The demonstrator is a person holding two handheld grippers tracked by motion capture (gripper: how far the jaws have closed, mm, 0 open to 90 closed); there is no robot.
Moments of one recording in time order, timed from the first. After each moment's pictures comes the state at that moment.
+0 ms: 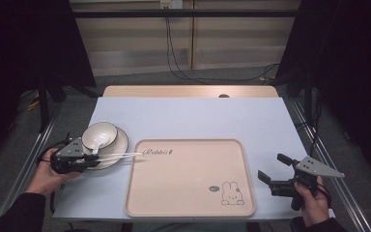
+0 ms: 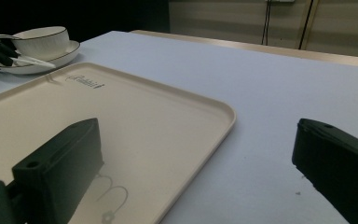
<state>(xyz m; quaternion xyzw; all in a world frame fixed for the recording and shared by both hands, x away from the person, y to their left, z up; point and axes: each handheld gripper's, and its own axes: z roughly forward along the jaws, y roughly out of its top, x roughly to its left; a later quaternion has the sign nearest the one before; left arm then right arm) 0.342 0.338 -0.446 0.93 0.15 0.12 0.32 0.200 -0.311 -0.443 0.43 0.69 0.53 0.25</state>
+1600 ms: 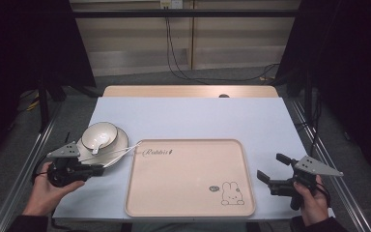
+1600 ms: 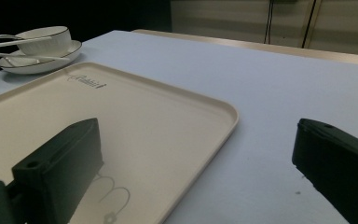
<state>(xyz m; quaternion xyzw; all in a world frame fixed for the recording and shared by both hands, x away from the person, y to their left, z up) 0.282 0.309 -0.409 0.85 0.33 0.04 0.40 0.202 -0.310 -0.443 0.43 0.69 0.53 0.24</state>
